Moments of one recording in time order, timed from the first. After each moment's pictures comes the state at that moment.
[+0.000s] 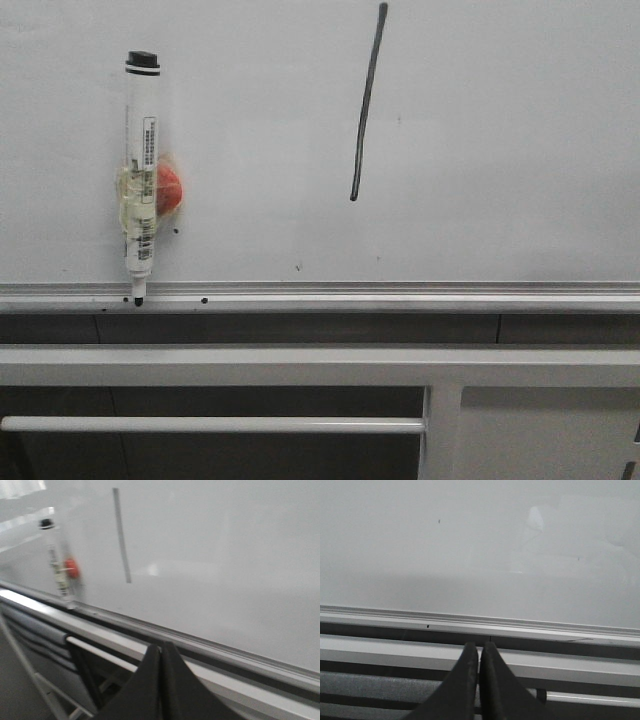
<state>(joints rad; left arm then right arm) 0.03 0.00 0.01 -0.12 0.33 0.03 0.51 0.26 0.02 -0.05 -0.11 0.20</state>
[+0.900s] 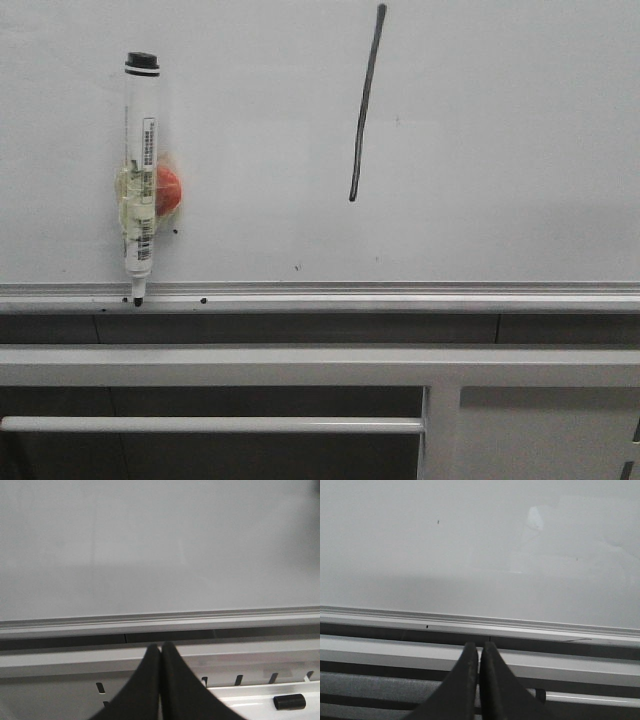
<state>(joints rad) 0.03 0.00 0.01 -0.12 0.33 0.03 -0.15 -0.01 0.01 -0.01 0.33 0.00</state>
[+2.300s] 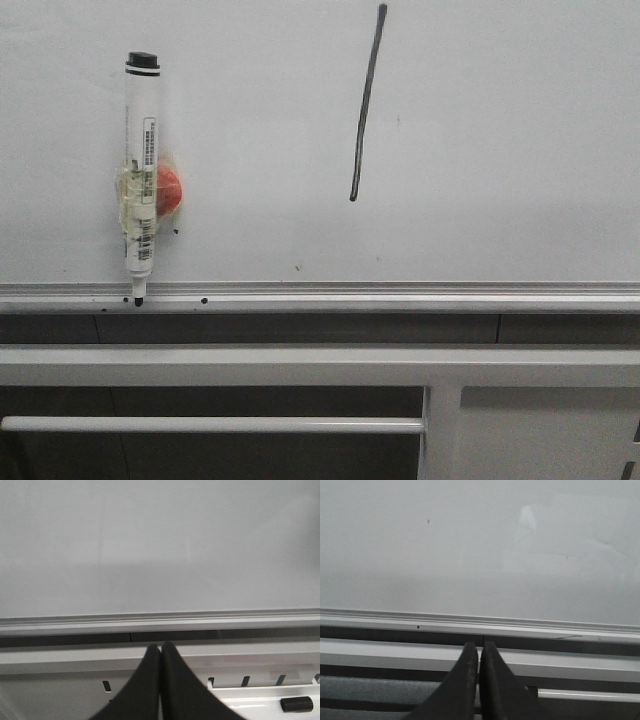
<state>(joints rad) -0.01 0.00 0.01 -0.12 0.33 0.03 -0.15 -0.01 0.01 0.05 0.34 -0.06</state>
